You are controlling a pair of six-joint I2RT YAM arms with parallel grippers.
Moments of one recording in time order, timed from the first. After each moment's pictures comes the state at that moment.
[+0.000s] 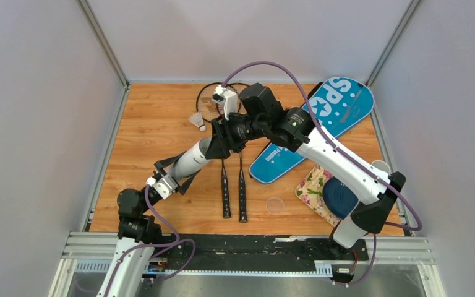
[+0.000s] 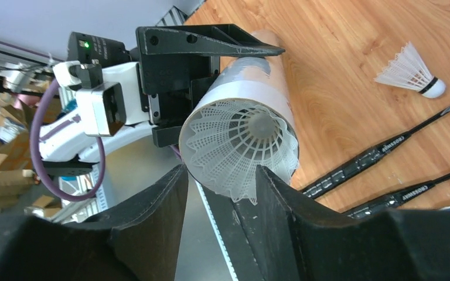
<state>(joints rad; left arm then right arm) -0.15 0.22 0.12 0.40 0.73 0.24 0.93 1.62 1.86 -0.79 -0.46 0.36</state>
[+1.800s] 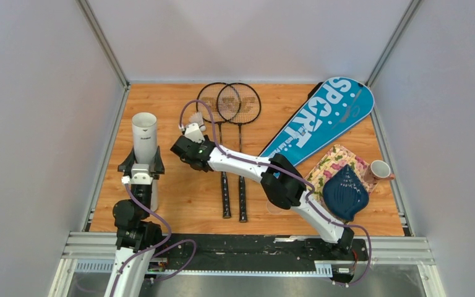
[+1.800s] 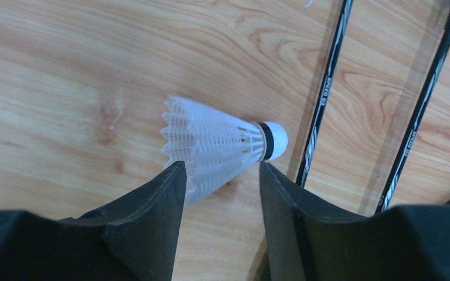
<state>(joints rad) -0.16 0.01 0.12 0.31 -0.12 0.26 1.09 2.43 2.13 -0.72 0.59 0.52</state>
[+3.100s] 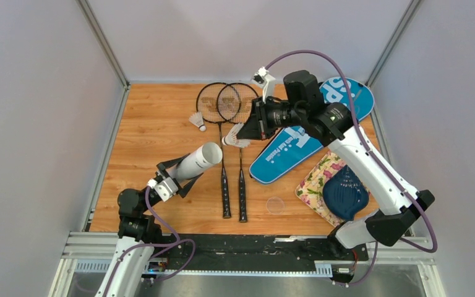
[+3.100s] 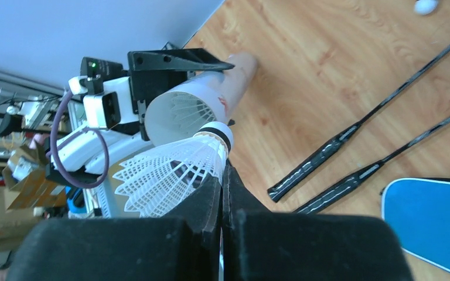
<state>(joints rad) -0.16 0.23 0.11 0.44 0.78 0.24 0.67 1.43 1.72 -0.75 -0.60 0.37</state>
